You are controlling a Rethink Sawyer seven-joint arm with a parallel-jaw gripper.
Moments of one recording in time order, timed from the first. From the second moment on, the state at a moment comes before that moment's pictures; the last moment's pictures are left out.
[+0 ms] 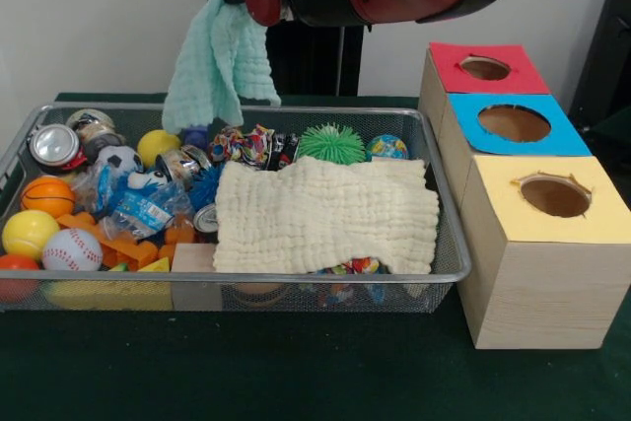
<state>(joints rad) -0.19 -0.53 0.27 1.29 -0.96 1.89 1.20</state>
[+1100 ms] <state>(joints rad) -0.33 -0.47 0.29 1.29 -0.95 1.34 1.20</state>
